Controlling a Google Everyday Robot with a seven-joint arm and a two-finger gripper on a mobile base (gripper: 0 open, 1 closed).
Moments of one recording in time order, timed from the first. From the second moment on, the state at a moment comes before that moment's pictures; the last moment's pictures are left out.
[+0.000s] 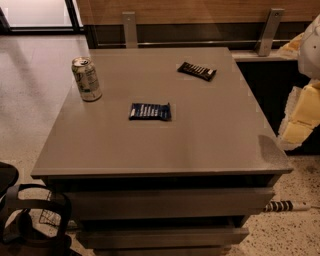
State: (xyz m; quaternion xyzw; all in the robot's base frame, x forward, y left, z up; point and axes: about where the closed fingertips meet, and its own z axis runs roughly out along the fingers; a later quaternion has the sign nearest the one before) arm 0.438 -0.214 0.987 -0.60 0.78 -0.05 0.18
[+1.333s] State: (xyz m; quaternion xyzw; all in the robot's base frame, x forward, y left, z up) arm 0.532 -0.300 0.970 -0.48 0.82 -0.04 0.31
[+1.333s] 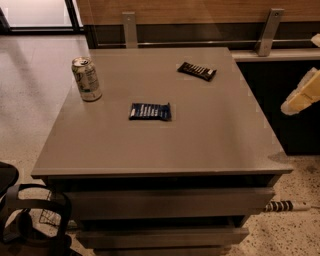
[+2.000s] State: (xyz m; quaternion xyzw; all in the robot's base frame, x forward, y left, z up) arm 0.616 -0.324 0.945 -0.43 0.80 0.02 0.43
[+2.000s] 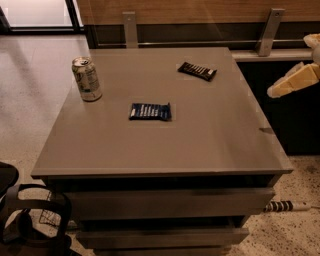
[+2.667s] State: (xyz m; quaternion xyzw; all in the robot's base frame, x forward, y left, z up) arm 0.621 -0.324 0.941 -0.42 0.80 0.03 0.43
